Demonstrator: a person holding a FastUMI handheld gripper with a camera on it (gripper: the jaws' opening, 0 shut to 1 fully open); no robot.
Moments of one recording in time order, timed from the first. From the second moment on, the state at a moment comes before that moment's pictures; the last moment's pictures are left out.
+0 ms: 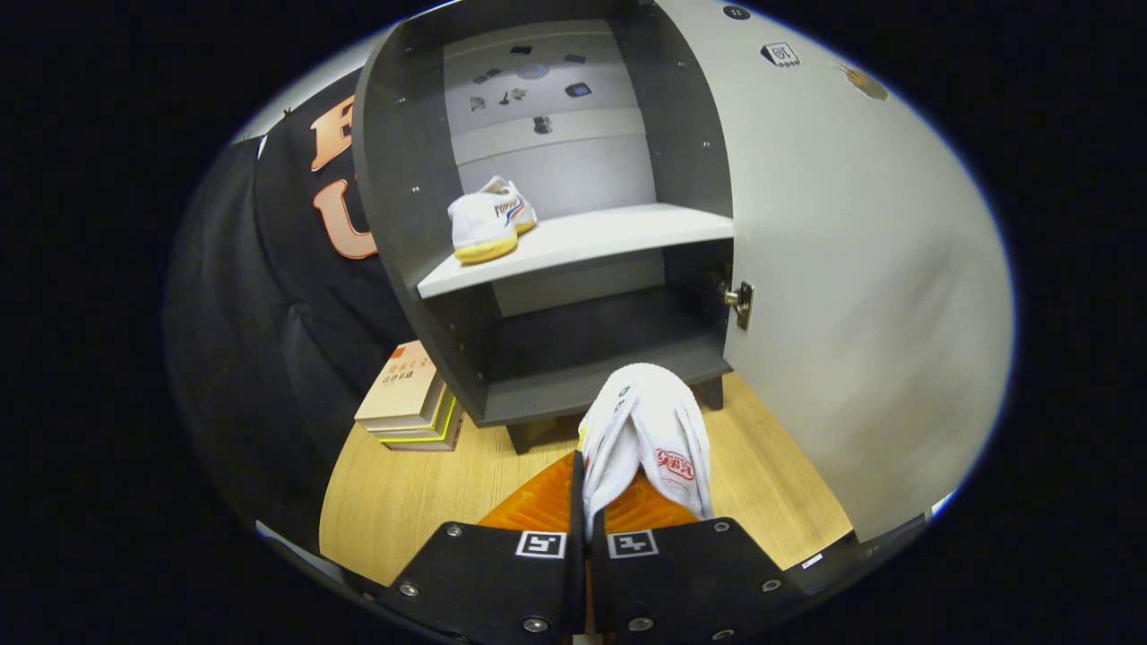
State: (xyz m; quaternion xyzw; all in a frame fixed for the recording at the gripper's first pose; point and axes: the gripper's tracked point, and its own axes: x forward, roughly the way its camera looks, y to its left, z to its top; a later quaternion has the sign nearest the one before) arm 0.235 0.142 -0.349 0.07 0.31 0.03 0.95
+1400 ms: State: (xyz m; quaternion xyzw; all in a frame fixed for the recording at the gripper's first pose) arm 0.543 0.141 -0.266 0.06 0.25 0.11 0.96
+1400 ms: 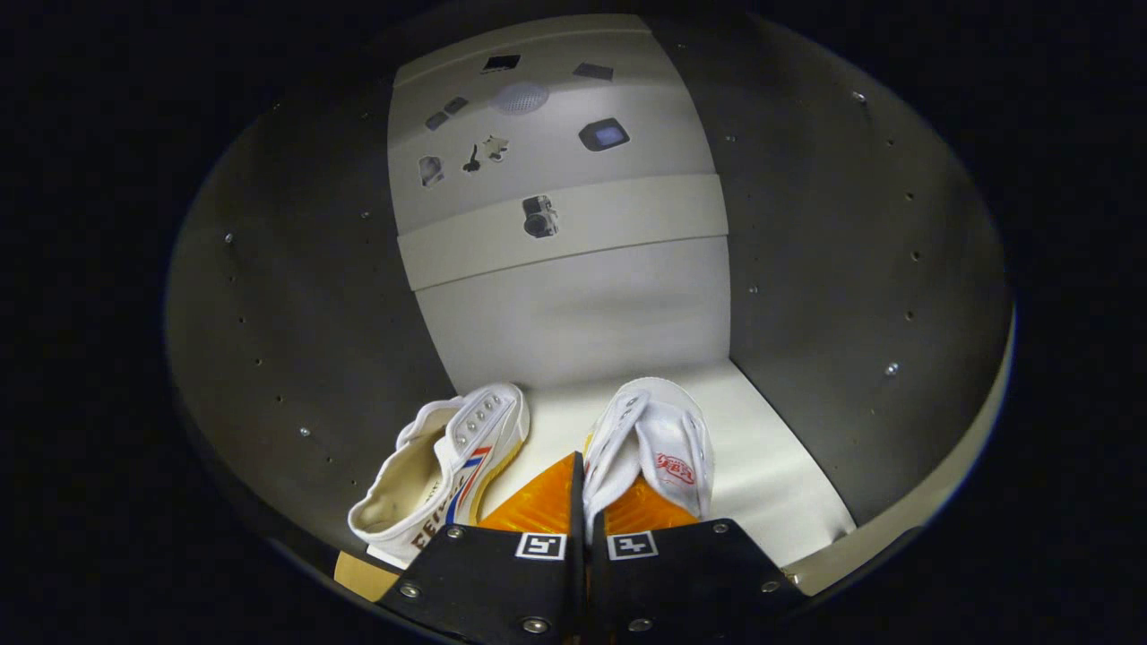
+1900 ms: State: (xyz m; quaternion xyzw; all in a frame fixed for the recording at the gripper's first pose) arm 0.594 0.163 -0.282 0.01 0.26 0.12 0.96
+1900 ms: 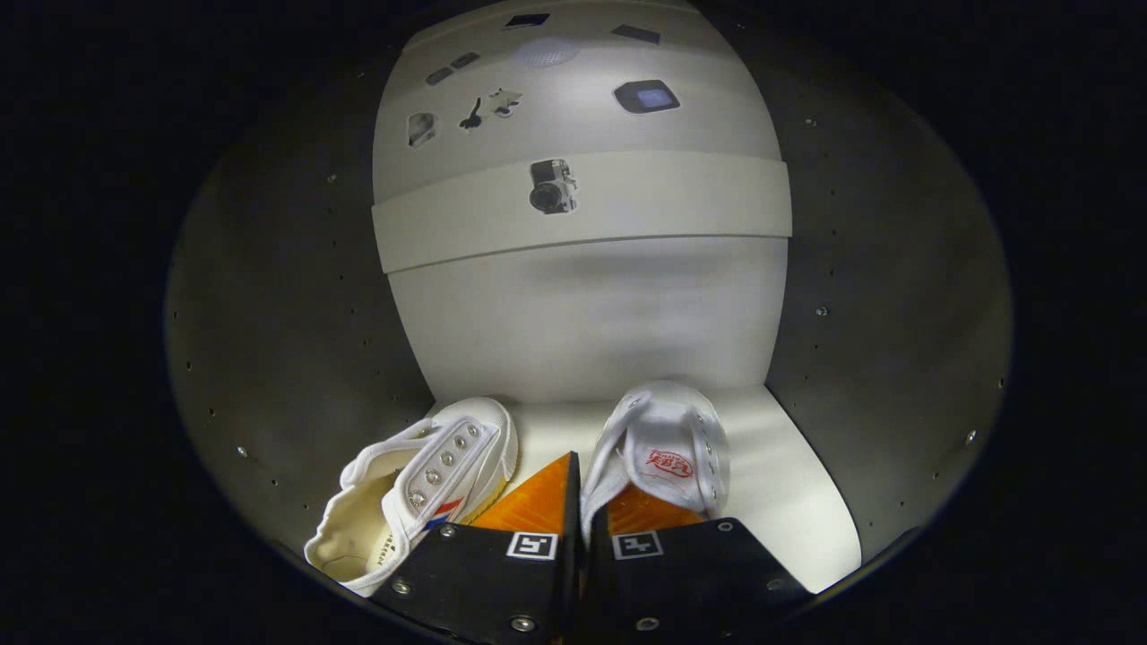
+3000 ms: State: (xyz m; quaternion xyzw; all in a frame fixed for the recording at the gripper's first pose) arm 0.466 0.175 -0.207 0.01 0.22 0.10 0.97
